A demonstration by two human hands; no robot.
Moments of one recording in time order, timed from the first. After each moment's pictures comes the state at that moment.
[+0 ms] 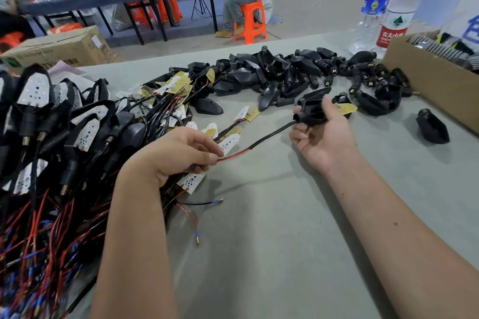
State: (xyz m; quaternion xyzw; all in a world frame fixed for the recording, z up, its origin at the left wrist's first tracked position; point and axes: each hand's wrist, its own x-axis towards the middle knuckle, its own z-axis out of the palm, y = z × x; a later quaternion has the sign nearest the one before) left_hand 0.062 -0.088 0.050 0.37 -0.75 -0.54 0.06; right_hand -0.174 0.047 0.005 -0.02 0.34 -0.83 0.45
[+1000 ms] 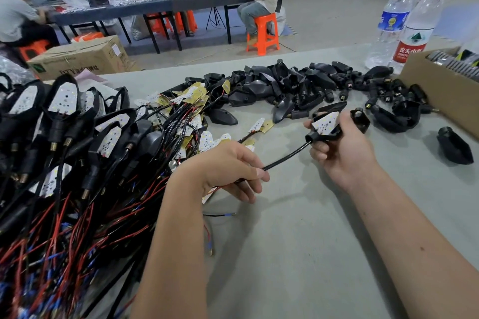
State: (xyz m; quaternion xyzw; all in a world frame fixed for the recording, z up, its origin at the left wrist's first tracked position) left_hand 0.034 -0.060 0.055 0.32 -0.76 -0.56 -0.03; right_hand -0.177 0.047 0.006 -0.11 0.43 -0.80 0.39
